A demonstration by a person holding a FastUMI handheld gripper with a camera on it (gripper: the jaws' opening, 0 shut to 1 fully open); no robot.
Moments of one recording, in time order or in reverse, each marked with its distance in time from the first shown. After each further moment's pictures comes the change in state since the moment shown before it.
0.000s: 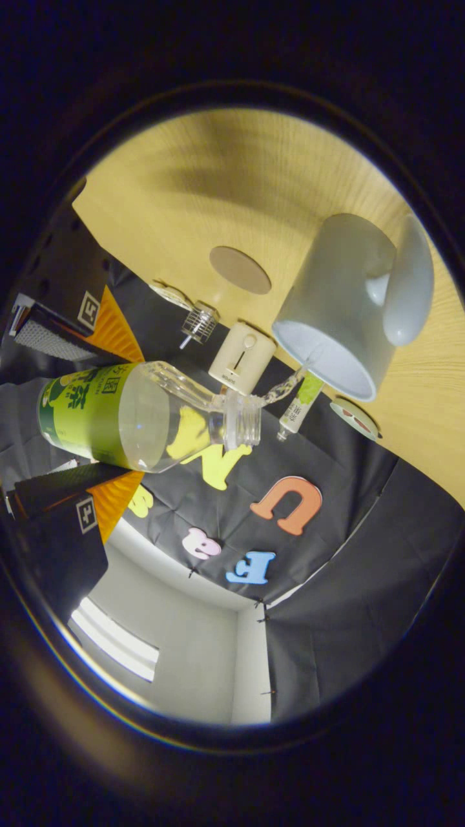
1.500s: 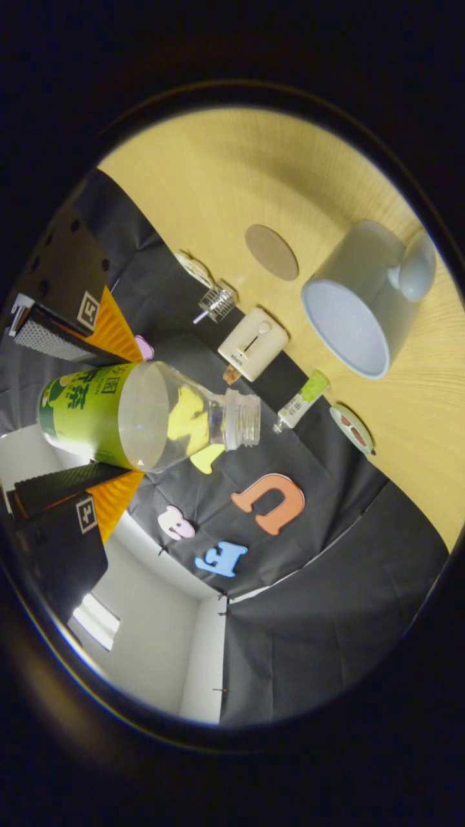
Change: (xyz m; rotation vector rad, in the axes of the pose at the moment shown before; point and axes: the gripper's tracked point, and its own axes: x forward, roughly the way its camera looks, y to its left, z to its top) arm 0.005 -0.063 -0.004 -0.189 -0.030 -0.067
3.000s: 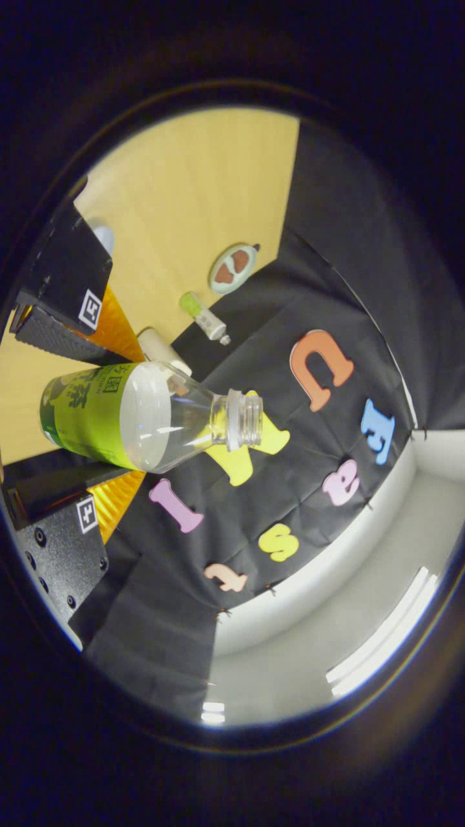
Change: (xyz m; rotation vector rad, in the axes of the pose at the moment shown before) arm 0.008 -0.076 -0.032 1.584 0.135 0.444
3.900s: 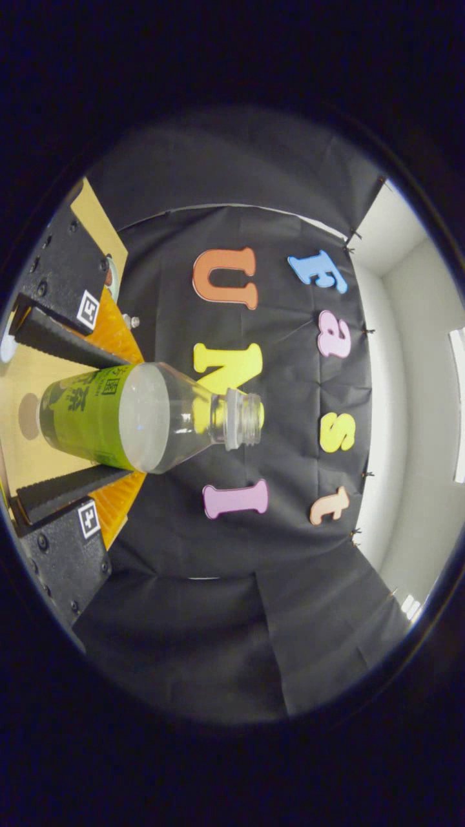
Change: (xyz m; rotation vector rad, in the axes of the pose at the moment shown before) arm 0.102 -0.079 -0.008 0.755 -0.029 0.068
